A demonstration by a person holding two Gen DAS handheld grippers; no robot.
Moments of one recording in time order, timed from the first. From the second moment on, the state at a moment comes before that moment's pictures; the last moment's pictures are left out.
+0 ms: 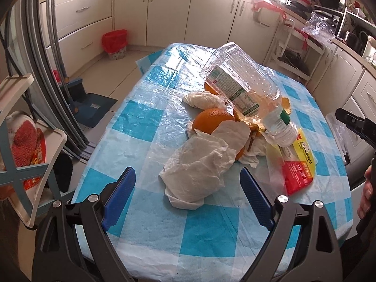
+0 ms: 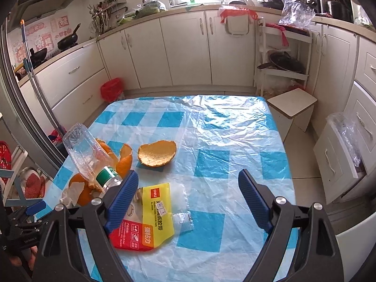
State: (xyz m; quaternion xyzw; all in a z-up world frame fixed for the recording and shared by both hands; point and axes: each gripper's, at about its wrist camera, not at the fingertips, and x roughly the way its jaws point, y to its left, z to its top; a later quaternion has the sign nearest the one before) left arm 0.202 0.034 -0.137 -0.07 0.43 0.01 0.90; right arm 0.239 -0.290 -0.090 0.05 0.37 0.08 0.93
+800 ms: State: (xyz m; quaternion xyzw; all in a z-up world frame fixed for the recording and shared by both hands) left arm 0.222 0.031 -0.150 -0.06 0.43 0.00 0.90; right arm 0.346 -0.249 -0.148 0.02 0.45 0.11 0.89
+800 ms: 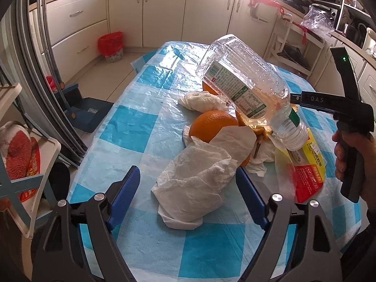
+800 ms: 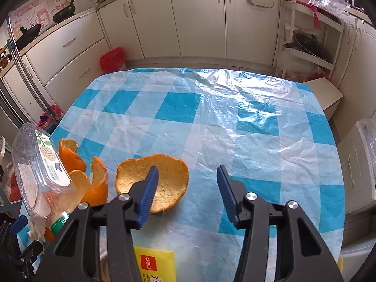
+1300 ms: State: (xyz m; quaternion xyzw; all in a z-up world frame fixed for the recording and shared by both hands) left arm 0.222 0.036 -0.155 -0.08 0.44 -0.02 0.89; right arm 0.338 -0.228 -0.145 0.00 0.44 0.14 0.88
